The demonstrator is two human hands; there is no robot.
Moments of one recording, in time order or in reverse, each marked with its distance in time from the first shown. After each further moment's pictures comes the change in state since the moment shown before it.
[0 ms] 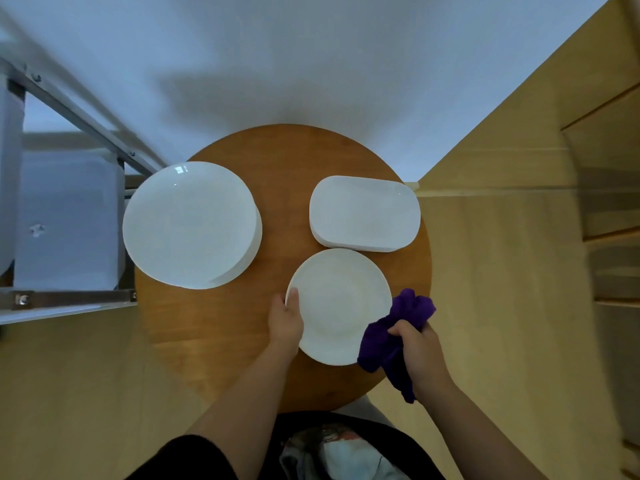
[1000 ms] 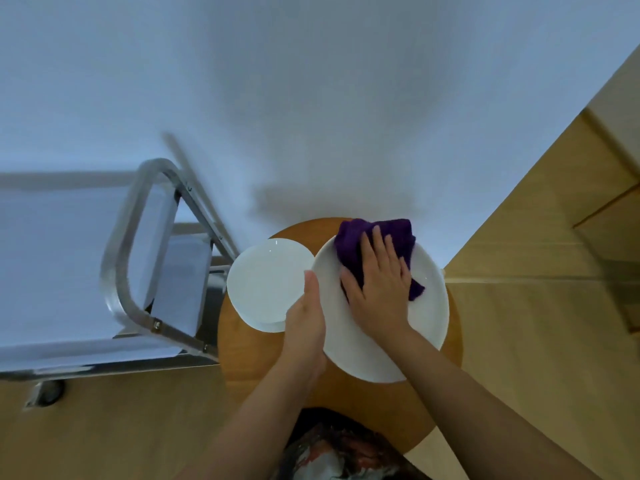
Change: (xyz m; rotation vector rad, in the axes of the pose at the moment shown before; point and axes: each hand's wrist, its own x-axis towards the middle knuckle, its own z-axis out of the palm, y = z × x) left_hand -0.163 0.106 -0.117 -0.511 -0.127 0.364; right_hand -0.097 -0.107 0.109 -0.739 0.255 -1.248
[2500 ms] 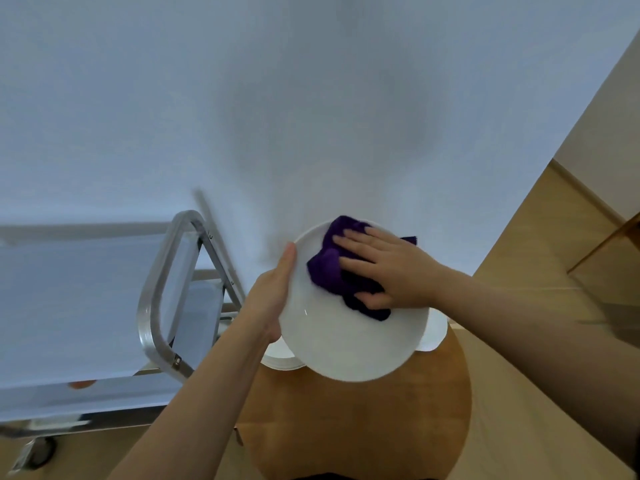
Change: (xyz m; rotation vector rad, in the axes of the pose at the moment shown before) left_hand -0.005 0.105 -0.054 0.057 -0.245 0.122; right_hand 0.055 -0.029 -0.106 -0.455 -0.157 -1.007
